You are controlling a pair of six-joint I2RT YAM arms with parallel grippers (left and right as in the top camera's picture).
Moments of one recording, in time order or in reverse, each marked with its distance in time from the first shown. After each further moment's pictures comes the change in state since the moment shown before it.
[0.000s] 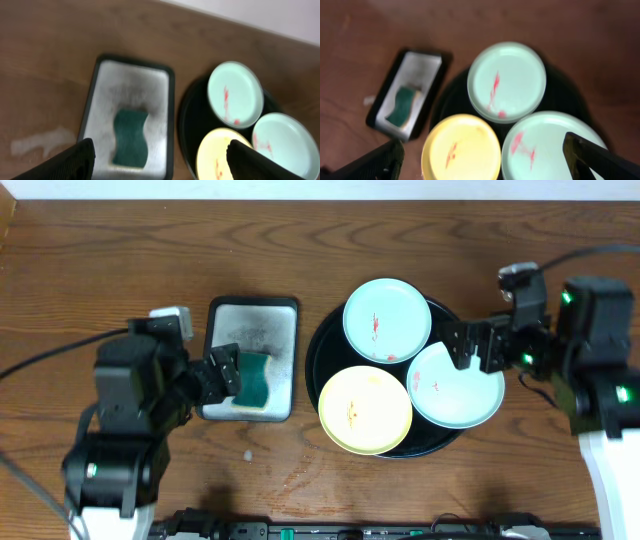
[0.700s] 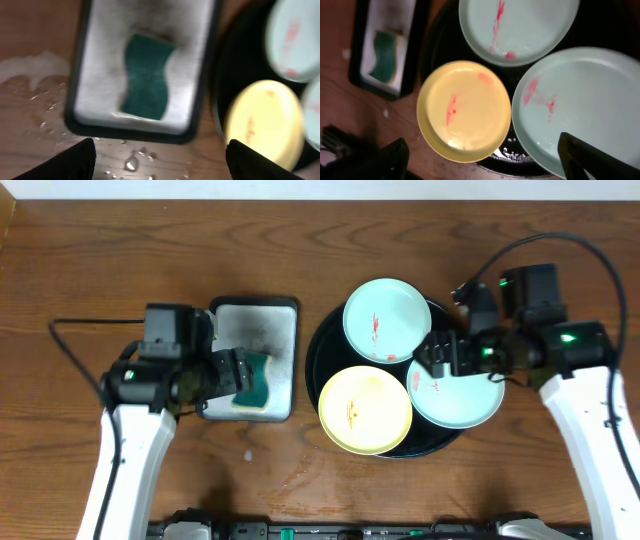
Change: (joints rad) left arm 0.000 0.332 -0.006 -0.142 -0.017 -0.024; right arm 0.114 0.193 -0.016 -0.153 0.052 0.039
